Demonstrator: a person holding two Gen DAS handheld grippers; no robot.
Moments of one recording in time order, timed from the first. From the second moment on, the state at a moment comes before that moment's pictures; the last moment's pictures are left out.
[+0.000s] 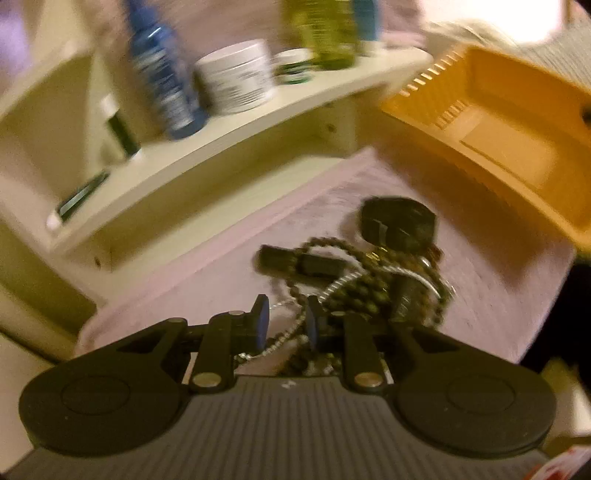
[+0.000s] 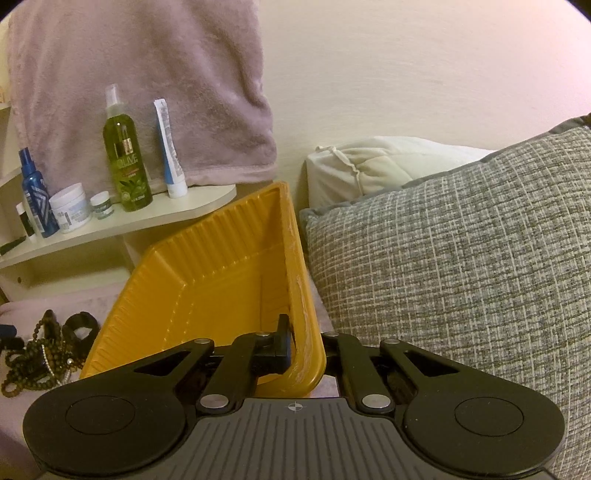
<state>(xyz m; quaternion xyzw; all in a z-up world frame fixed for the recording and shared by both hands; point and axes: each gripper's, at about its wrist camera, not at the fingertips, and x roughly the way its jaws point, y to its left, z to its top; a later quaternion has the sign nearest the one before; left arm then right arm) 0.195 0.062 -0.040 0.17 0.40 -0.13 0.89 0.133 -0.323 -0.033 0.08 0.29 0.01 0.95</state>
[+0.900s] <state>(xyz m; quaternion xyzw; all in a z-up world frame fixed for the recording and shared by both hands) 0.212 0.071 0.028 0.12 0.33 -0.12 0.93 0.129 -0.321 -0.034 0.07 0.29 0.02 0.96</state>
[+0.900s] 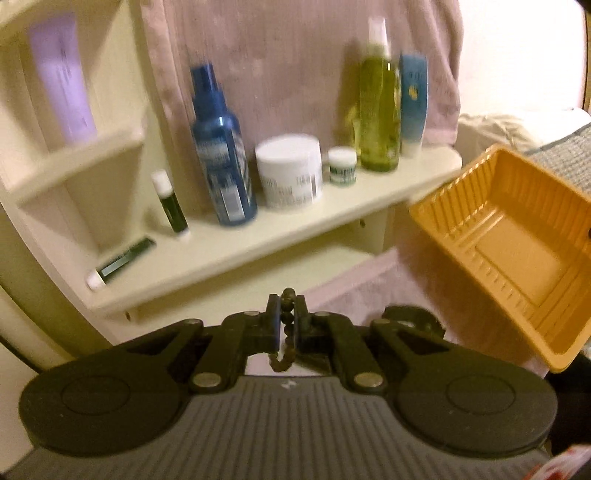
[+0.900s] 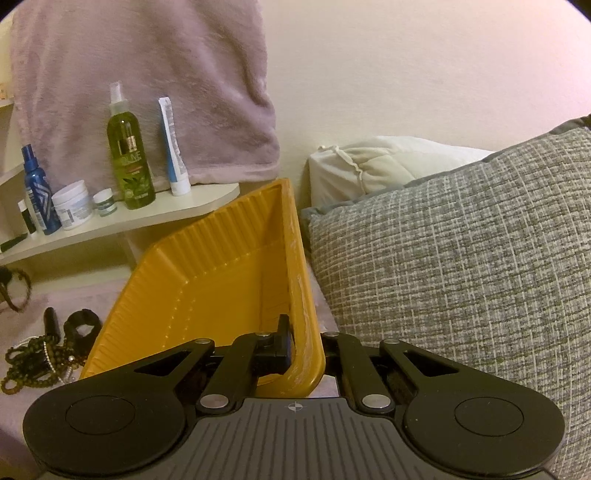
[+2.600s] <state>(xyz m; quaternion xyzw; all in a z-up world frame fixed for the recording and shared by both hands) 0.193 -0.107 0.009 0.06 0.36 -0.29 0.89 0.124 -0.333 -0.041 0.01 0.27 0.06 0.96</state>
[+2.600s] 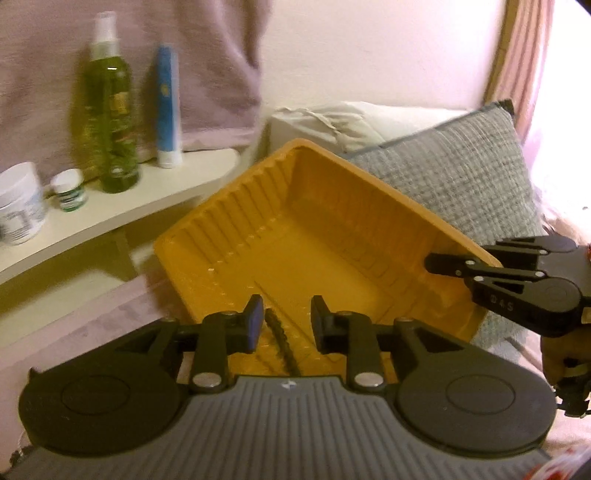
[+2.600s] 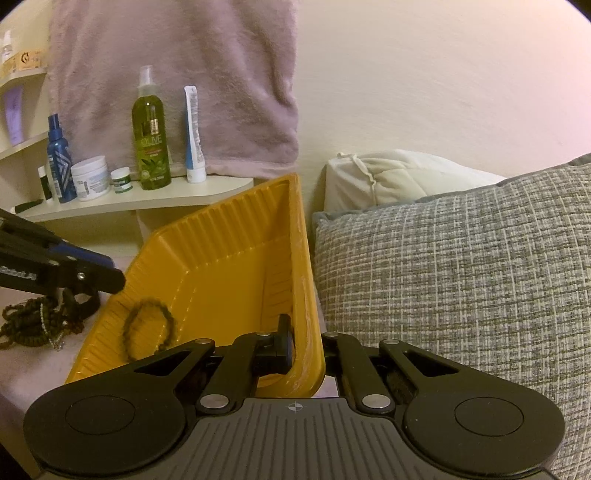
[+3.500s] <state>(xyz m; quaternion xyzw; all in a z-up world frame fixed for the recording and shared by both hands) 0.133 0.038 -0.027 0.02 0.34 -0.04 0.94 0.120 -0.330 -0.045 0.02 0.28 0.05 0.96</state>
